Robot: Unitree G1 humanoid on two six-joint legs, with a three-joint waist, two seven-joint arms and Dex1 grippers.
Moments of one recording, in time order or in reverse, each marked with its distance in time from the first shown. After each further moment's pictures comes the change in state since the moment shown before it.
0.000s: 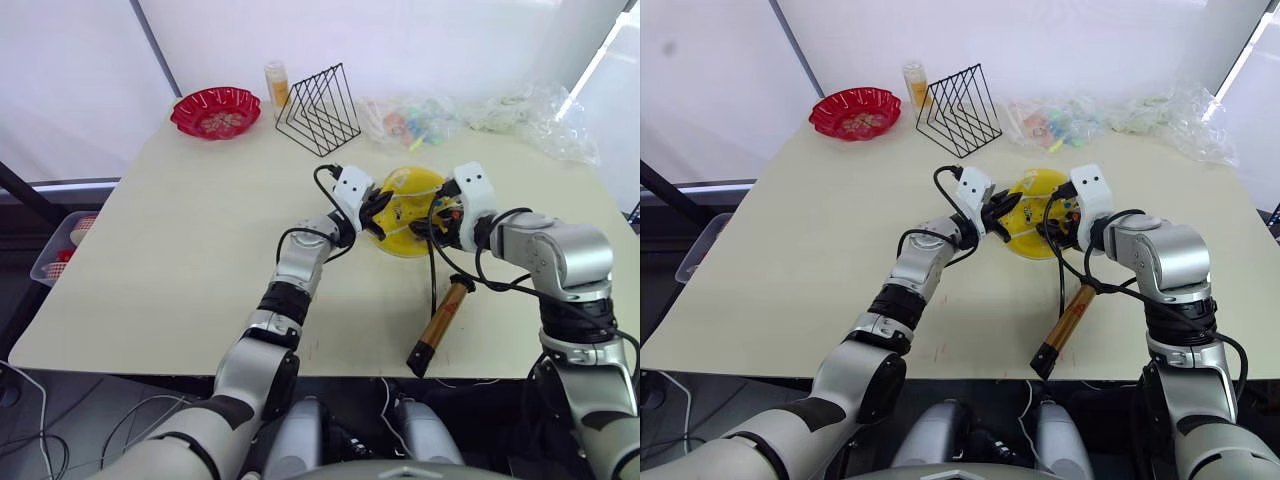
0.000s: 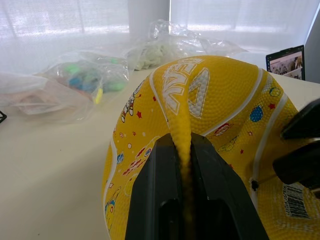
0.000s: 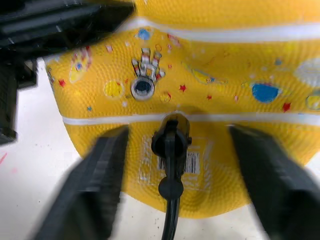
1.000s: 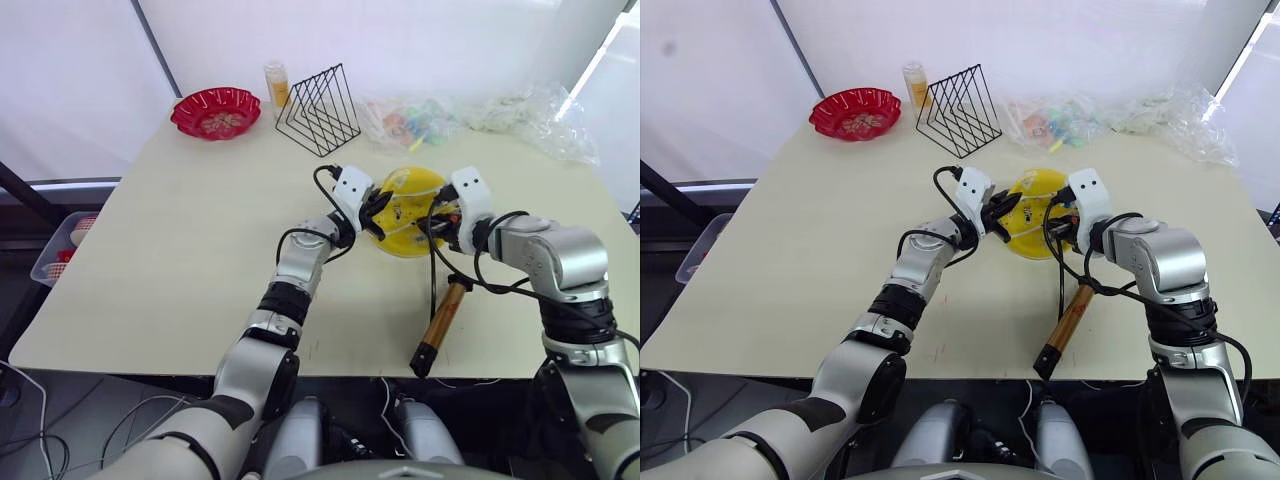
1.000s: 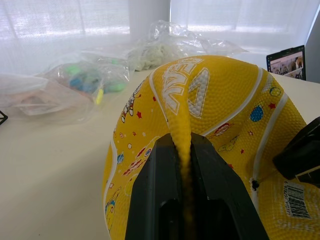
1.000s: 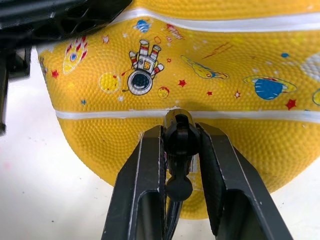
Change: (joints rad) left arm -0.001 0.000 0.000 0.014 0.000 -0.015 0.002; right arm -0.014 -0.066 0.093 0.028 -0.009 -0.088 0.029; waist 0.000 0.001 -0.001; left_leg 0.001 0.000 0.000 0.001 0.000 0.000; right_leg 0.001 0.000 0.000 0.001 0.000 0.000
